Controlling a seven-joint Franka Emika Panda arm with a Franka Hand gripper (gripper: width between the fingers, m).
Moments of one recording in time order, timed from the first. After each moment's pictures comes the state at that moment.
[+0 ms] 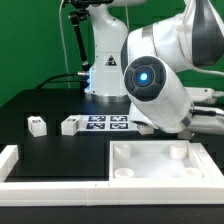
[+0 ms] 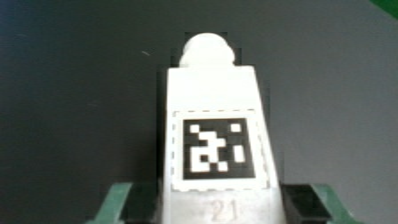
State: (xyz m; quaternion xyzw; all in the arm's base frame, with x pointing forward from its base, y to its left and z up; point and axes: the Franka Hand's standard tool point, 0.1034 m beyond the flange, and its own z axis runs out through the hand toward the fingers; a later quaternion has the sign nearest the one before) arm 0.414 0.147 0.032 -0.87 0.18 0.44 0.14
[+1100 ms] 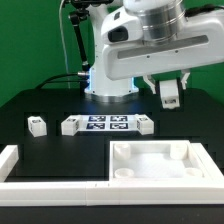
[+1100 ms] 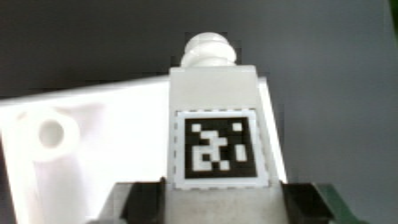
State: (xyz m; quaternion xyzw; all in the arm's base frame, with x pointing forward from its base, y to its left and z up) arm 0.550 0.089 0.143 -0.98 0.08 0.13 0.11
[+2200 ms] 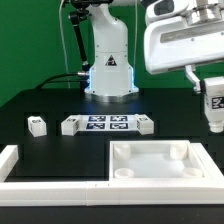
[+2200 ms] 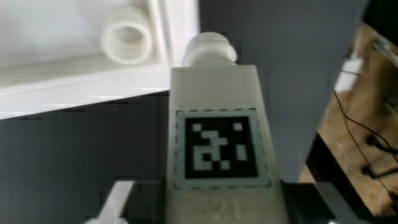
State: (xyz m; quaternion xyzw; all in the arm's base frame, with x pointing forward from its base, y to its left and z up) arm 0.600 0.154 0.158 -0.97 0.04 -0.23 0.09
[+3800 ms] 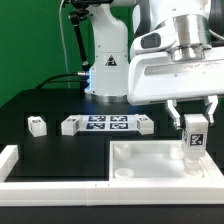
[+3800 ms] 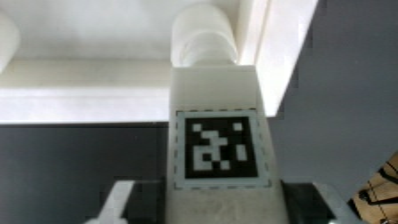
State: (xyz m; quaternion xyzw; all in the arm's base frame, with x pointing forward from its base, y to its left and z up) arm 0.617 0.117 0.101 -0.97 -0.02 -0.24 0.03
